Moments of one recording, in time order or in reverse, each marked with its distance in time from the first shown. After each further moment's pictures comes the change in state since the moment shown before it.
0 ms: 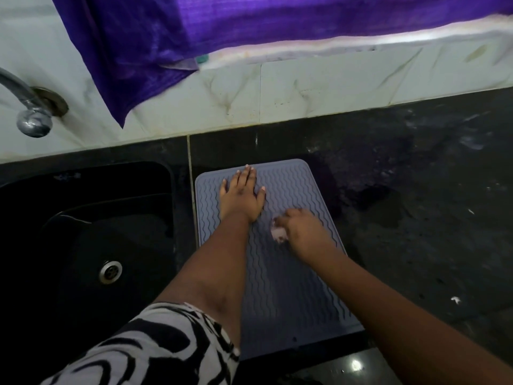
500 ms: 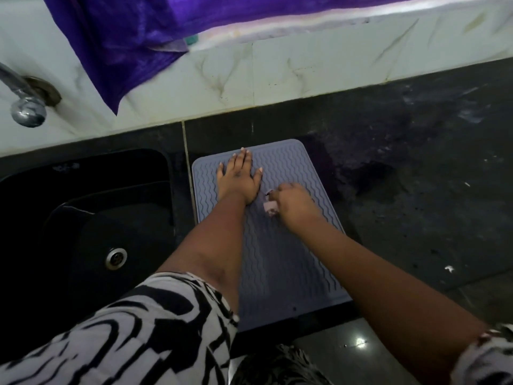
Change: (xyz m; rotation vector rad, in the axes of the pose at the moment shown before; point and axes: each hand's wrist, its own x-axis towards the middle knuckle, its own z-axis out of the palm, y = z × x) left_hand 0.000 0.001 -0.002 0.017 -0.073 -0.006; right_hand 0.014 -0.005 0.002 0.002 0.027 0.038
